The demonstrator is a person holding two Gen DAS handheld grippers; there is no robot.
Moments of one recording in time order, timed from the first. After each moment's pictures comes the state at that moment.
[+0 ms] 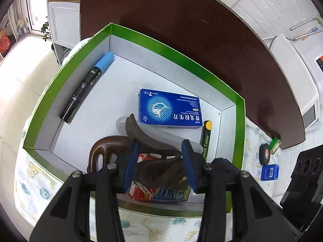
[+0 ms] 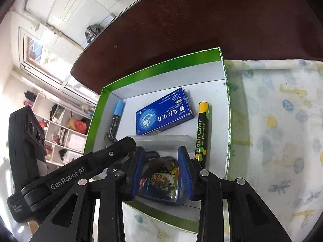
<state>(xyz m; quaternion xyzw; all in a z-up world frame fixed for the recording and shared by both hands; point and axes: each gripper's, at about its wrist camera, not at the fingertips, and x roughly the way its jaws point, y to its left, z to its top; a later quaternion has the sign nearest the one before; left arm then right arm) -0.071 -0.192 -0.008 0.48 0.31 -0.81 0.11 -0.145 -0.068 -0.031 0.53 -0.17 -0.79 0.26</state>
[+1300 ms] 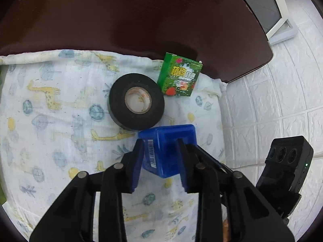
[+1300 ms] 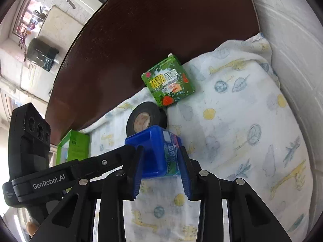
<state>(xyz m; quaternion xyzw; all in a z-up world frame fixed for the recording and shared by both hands) -0.217 0.163 -0.030 0.57 0.24 -0.78 -0.12 -0.161 0.307 -0.057 0.50 -0.27 -0.81 0.15</state>
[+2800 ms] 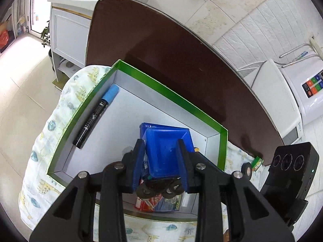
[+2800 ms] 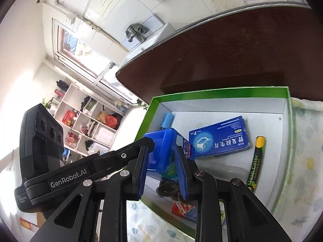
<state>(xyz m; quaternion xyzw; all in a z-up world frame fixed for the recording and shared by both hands) -0.059 -0.230 0.025 0.42 0.35 -0.83 0.10 -0.161 -0.098 -0.007 0.49 -0.18 -0.76 0.40</state>
